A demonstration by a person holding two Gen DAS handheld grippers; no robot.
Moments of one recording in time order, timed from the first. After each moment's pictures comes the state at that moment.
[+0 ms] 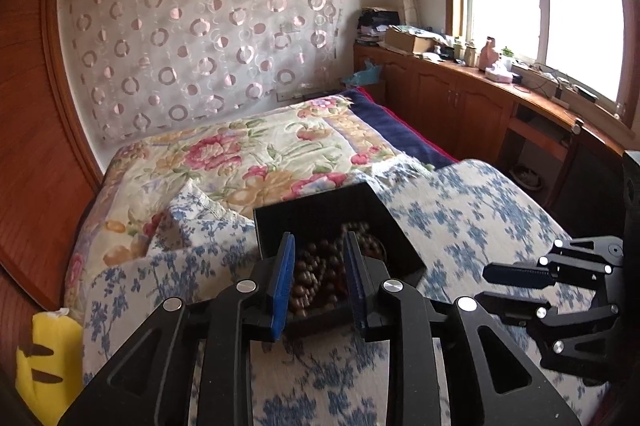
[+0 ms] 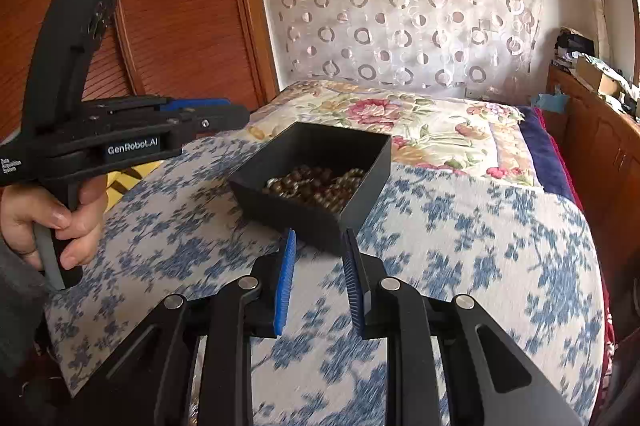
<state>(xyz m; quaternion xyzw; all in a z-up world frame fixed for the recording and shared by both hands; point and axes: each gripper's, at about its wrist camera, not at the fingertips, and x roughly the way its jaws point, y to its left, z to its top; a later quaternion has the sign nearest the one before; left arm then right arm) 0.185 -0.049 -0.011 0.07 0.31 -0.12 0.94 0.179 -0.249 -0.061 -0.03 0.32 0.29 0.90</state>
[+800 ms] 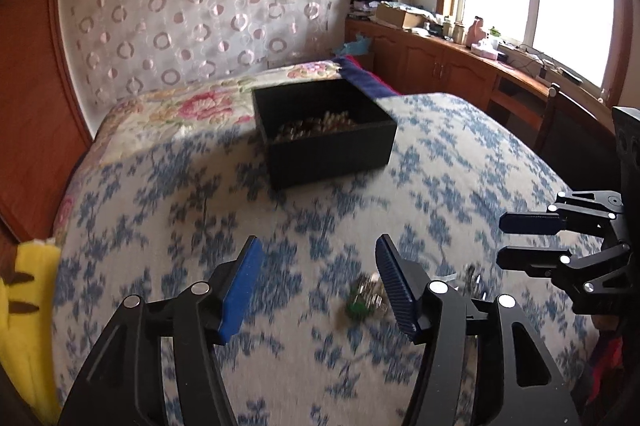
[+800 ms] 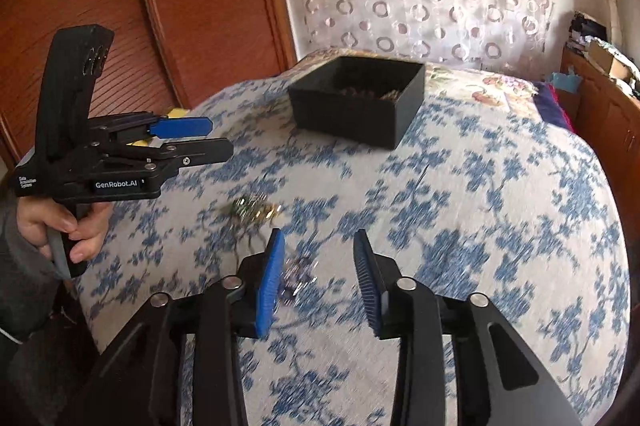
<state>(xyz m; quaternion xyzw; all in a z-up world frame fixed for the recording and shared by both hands) 0.090 -0.016 -0.074 0.05 0.36 -0.14 0.92 0.096 -0.246 -0.095 -0.05 0.37 0.31 0.87</state>
